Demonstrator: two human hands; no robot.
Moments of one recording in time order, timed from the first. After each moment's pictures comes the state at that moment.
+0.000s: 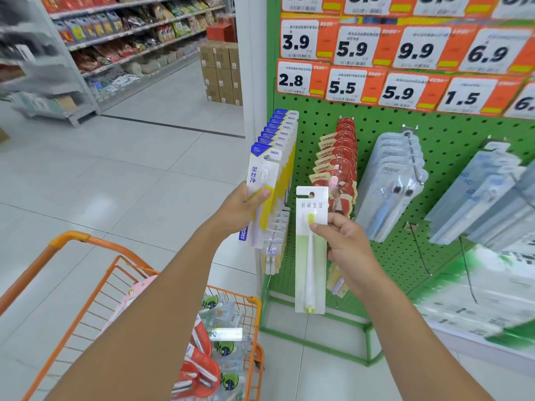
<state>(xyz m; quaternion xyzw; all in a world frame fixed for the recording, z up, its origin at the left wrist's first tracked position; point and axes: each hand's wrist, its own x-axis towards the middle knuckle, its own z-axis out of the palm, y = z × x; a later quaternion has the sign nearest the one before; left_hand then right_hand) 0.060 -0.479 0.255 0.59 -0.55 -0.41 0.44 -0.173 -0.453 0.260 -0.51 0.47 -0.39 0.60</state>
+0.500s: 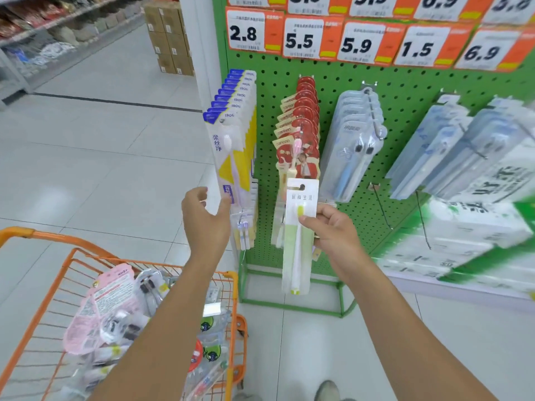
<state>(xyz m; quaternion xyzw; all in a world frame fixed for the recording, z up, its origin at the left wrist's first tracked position) 0.012 -0.424 0.199 0.73 -0.37 -0.21 0.53 -0.212 -0.432 0.220 -0.47 0.53 -0.41 0.58</state>
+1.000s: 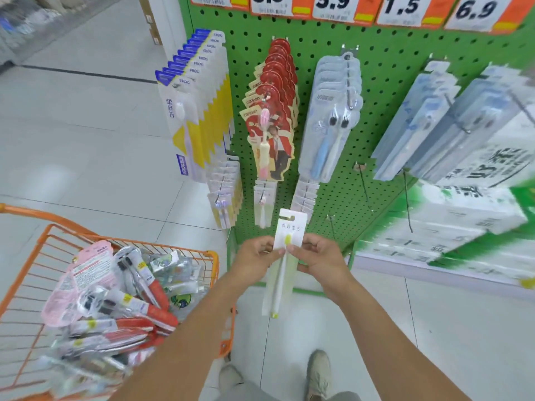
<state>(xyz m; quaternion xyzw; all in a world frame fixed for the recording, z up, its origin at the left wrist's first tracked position) -0.107 -0.390 0.111 0.61 -0.46 -0.54 0.36 -0.277 -0.404 0.142 -0.44 0.56 -0.31 0.63</state>
